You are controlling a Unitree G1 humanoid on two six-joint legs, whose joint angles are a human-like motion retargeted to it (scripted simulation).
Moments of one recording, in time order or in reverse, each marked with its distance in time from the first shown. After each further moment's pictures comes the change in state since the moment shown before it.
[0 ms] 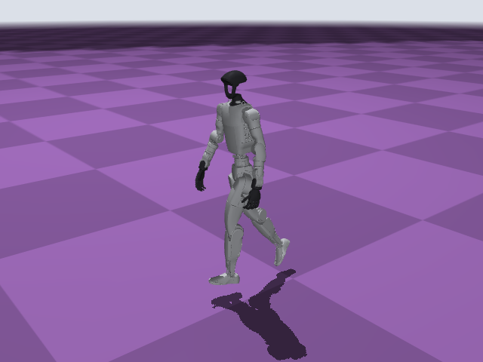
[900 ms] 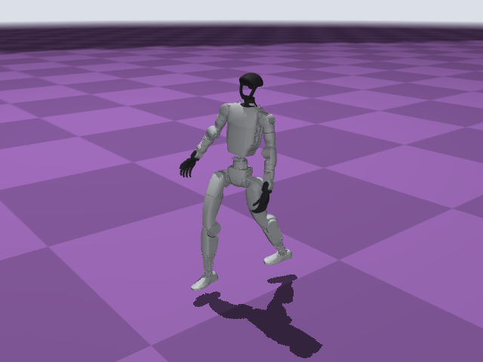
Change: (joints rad) left arm 0.019 -0.009 0.096 0.038 0.085 0.002 0.059; right arm 0.246 -0.193 -0.381 0.158 0.450 -0.073 -0.146; waist -0.389 0.008 -0.151; left_leg 0.756 0.076 -0.783 -0.030 -0.275 -0.169; right_leg -0.782 -0.068 -0.776 0.056 0.073 -0.262
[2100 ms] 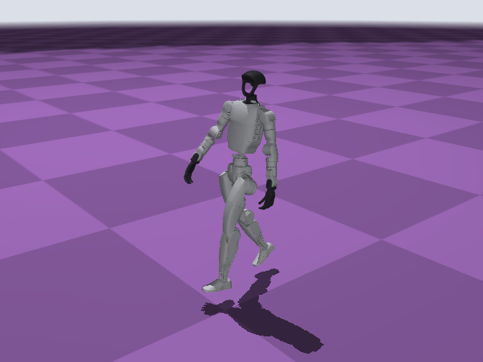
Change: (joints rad) left arm 0.114 -0.016 0.039 0.110 0.104 0.080 -0.046; right arm -0.165 0.122 0.344 -0.107 -0.325 0.054 0.140; waist 0.374 -0.004 0.025; left_leg -0.706 0.001 0.711 0.046 0.396 0.143; right_leg 0.840 0.080 0.416 -0.062 -0.298 0.081
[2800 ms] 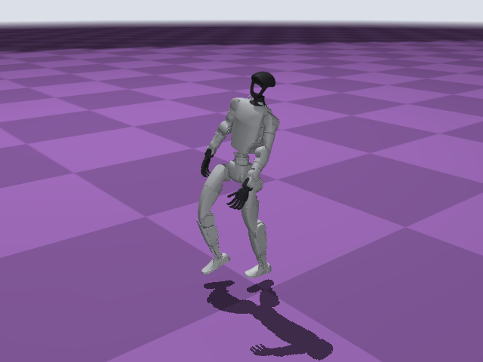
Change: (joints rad) left arm -0.436 0.076 -0.159 -0.091 0.099 -0.060 0.052; right arm 0.181 0.049 0.048 0.087 -0.046 -0.003 0.043; waist -0.316 -0.070 -0.027; left_leg 0.459 0.047 -0.267 -0.063 -0.340 -0.144; right_leg -0.814 -0.167 -0.540 0.531 0.181 -0.077
